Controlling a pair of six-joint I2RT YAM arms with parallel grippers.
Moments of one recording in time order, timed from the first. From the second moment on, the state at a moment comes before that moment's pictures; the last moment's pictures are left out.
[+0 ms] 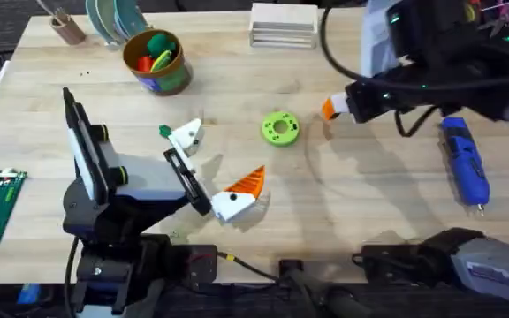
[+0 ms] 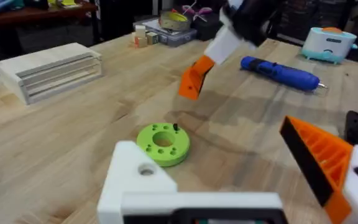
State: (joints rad) left arm -0.03 0.01 0.01 -0.08 0.95 -0.03; right arm 0.37 1.30 0.93 -0.65 -0.02 -0.05
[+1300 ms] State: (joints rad) left arm -0.03 0.01 0.01 -0.08 0.95 -0.03; right arm 0.60 1.11 0.63 0.12 -0.64 0.79
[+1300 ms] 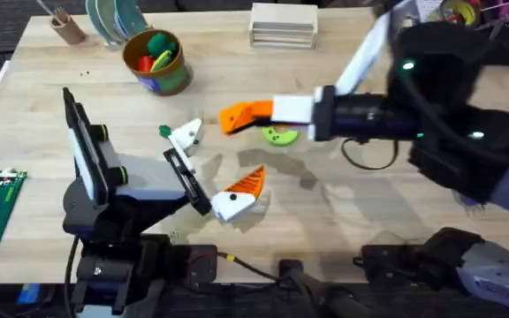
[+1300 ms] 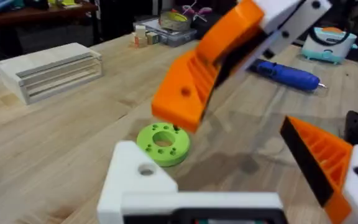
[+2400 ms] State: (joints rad) left arm -0.03 0.01 0.01 -0.08 0.93 -0.04; right arm 0.61 1.50 0.62 0.58 -0.92 1.10
